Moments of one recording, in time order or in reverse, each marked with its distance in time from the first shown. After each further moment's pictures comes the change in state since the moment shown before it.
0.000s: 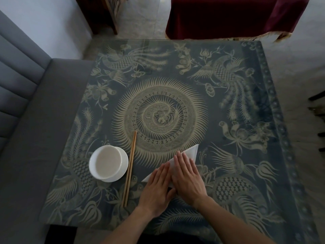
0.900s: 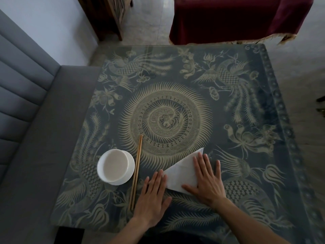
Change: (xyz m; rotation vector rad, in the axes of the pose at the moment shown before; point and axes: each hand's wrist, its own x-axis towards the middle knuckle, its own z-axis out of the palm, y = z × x) left_hand -0.036 -0.021 -0.004 0.100 -0.027 -0.104; right_hand -0.012 0.040 -0.003 -0.011 -0.036 0.163
